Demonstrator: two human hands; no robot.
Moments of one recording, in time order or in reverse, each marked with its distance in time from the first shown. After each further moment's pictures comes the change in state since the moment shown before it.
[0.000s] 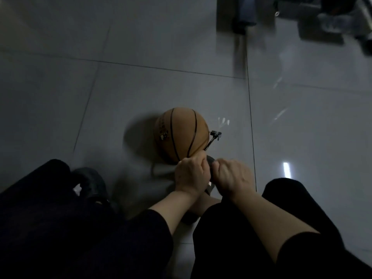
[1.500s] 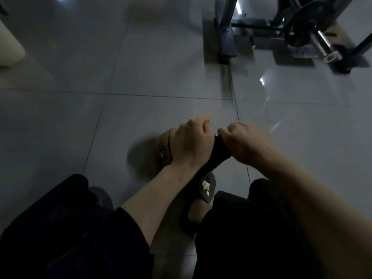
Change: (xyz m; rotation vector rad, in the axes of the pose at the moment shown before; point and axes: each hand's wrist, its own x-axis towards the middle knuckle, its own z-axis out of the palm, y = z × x) left_hand 0.040 0.110 -0.104 -0.078 0.118 0.135; right_hand -0.038 -0.005 -0.143 -0.113 0.121 -0.177
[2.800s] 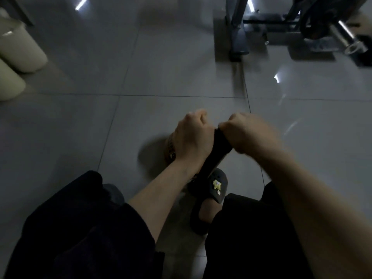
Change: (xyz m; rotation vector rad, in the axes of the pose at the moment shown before) left_hand 0.003 -0.016 0.000 0.029 0.064 -0.152; right_hand 0.016 -0.014 0.008 0.197 -0.007 0.137
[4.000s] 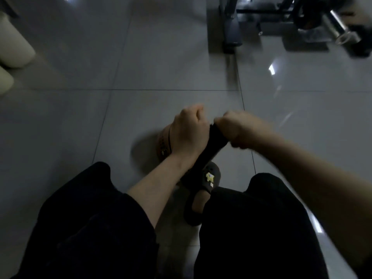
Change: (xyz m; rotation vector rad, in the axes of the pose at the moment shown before) left_hand -0.003 0.012 0.015 -0.067 0.018 0.042; right_hand -0.002 0.016 -0.008 0.122 -0.155 -0.024
